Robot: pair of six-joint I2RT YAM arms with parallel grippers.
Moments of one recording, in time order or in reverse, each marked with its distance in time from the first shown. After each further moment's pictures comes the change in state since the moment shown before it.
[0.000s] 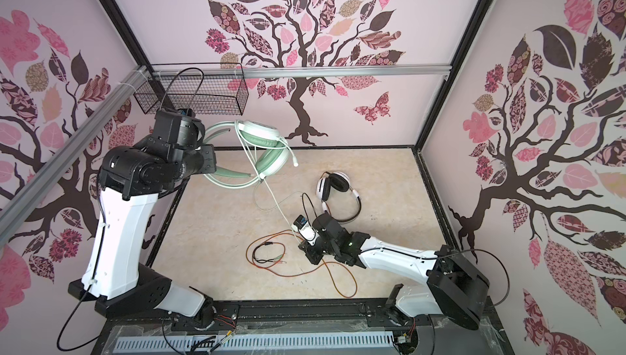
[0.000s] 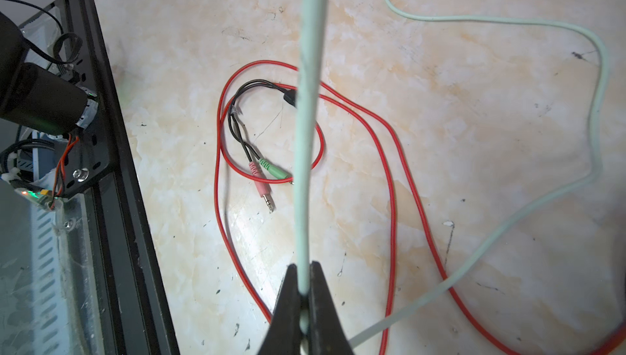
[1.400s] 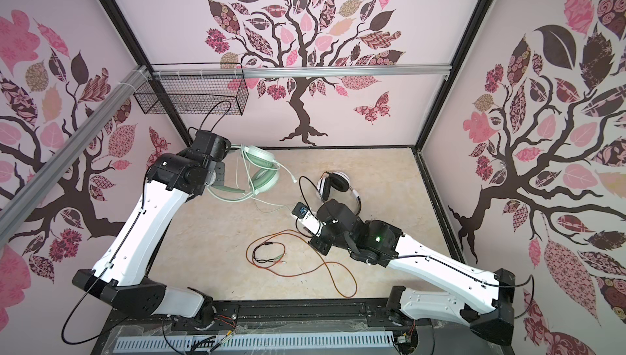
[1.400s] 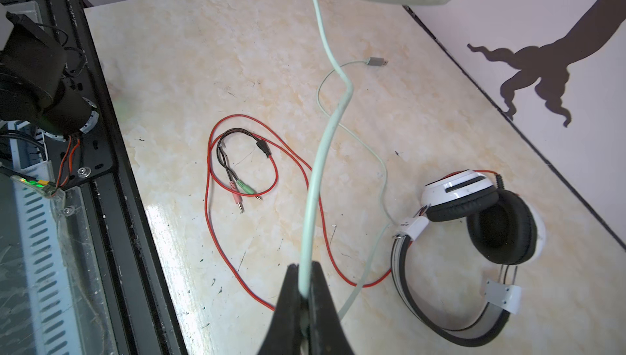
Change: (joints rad) left arm 0.035 -0.064 -0.482 0.187 -0.190 0.035; right arm 0.122 -0.211 0.452 -0.569 0.327 -0.201
